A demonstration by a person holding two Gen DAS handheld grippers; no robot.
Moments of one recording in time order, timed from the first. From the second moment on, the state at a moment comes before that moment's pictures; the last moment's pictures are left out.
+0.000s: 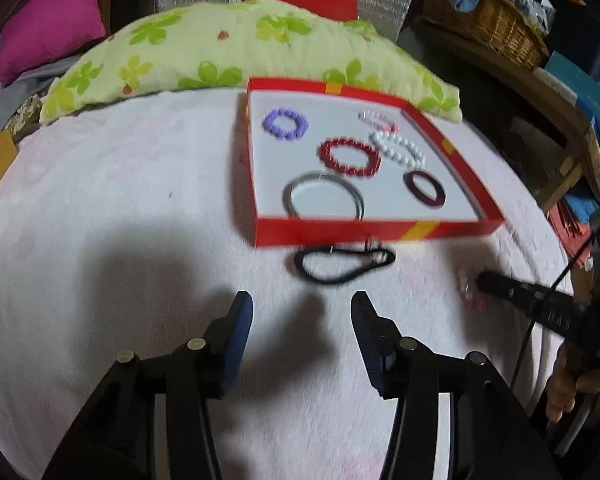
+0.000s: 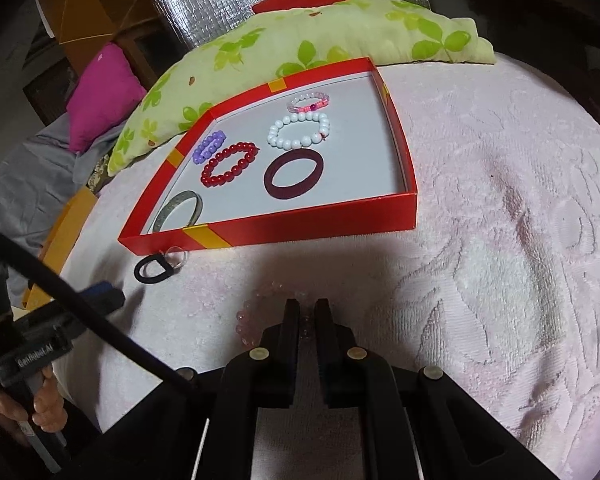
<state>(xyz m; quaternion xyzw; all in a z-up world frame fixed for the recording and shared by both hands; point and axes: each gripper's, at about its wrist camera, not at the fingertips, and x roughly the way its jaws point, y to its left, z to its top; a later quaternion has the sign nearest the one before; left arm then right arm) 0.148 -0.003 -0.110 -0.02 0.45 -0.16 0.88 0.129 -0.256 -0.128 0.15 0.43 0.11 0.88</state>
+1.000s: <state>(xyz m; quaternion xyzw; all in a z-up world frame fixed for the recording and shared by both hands) 0.128 -0.013 -0.118 0.00 0.50 -0.23 0.83 0.130 -0.258 -0.130 0.15 0.43 0.11 0.88</state>
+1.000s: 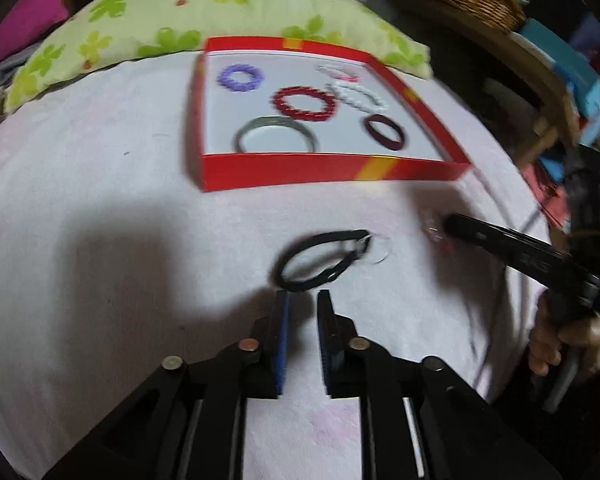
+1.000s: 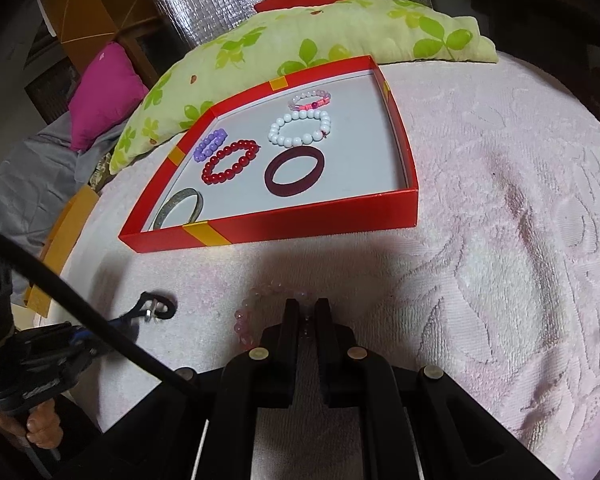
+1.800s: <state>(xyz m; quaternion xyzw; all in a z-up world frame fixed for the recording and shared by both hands) 0.129 -0.044 -0.132 0.12 0.45 -0.20 0.86 0.127 -0.261 -0.133 0.16 0.43 0.12 0.88</state>
